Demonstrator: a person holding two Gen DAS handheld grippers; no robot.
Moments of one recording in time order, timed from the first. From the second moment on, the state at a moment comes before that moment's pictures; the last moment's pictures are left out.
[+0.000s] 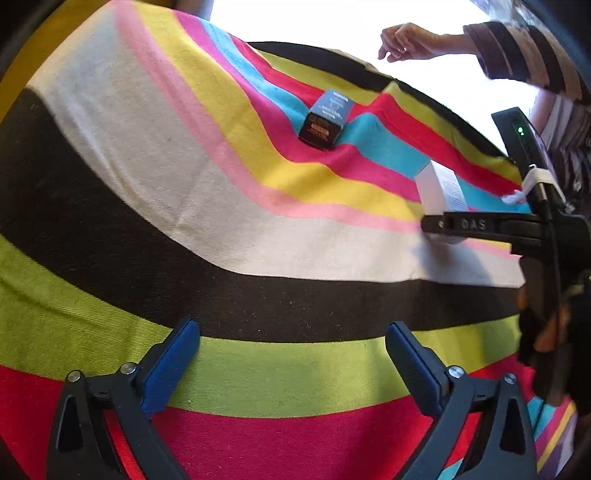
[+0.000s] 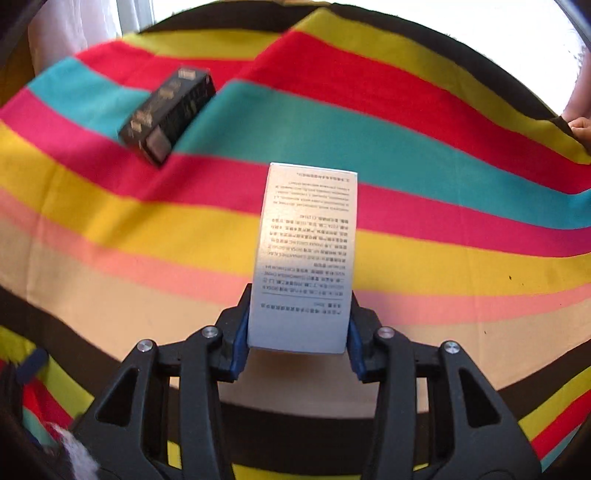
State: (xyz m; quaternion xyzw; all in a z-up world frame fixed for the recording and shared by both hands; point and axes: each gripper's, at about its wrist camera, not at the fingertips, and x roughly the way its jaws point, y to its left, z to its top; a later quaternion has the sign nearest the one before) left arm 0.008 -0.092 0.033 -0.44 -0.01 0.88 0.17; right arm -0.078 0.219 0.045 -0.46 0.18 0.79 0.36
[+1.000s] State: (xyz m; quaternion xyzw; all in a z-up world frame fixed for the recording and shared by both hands) left arm -0.206 0.026 0.049 -0.49 0.08 0.86 0.14; right arm 0.076 0.011 0.043 -0.48 0.08 0.85 0.20
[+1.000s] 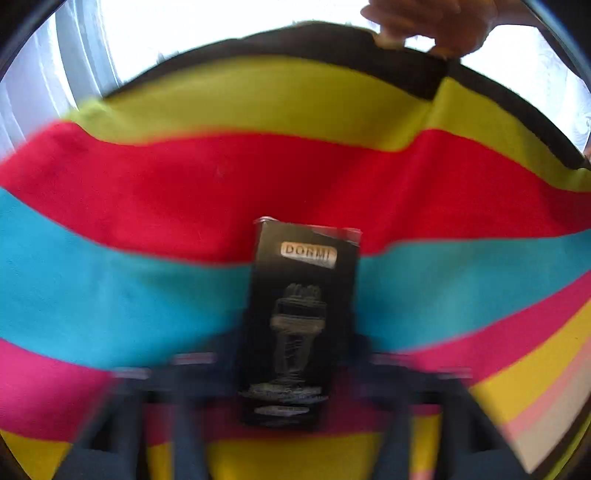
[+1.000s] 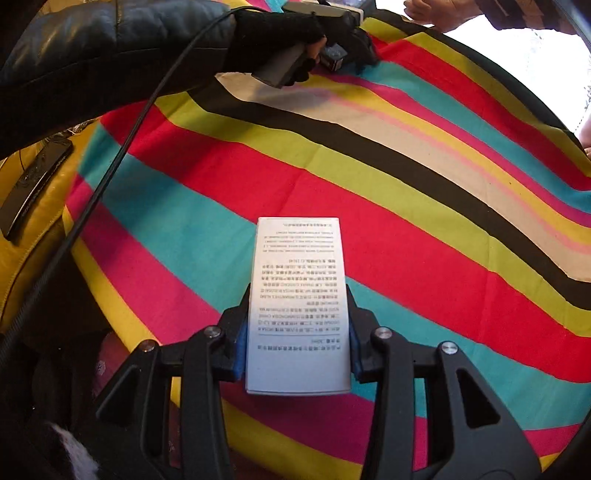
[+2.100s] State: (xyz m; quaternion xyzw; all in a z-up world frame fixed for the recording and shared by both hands) left arm 0.108 -0.091 0.067 -0.53 0.09 0.81 0.24; right arm 0.083 0.009 0.076 -0.47 0.12 0.84 0.25
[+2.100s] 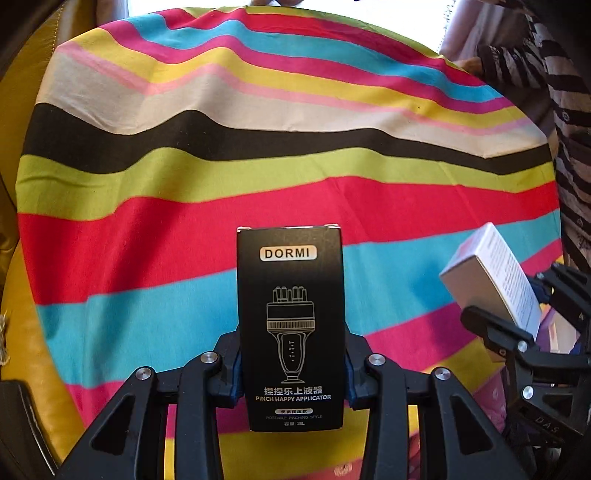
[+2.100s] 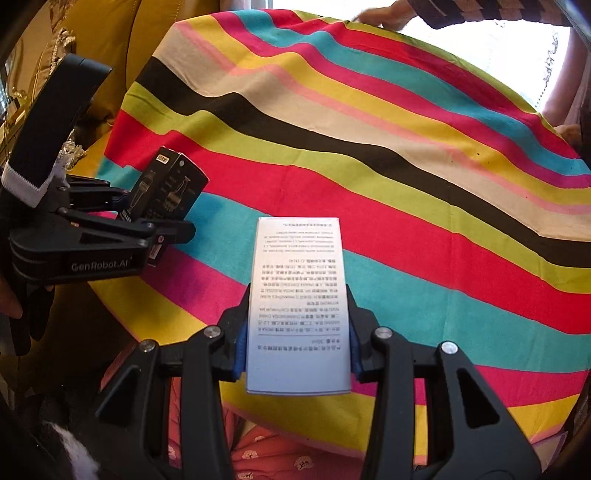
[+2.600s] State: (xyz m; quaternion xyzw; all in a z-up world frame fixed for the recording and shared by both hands) left arm 0.221 -0.020 0.073 -0.50 0.18 0.79 0.31; right arm 0.155 -0.028 0.086 -0.49 0.08 0.83 0.27
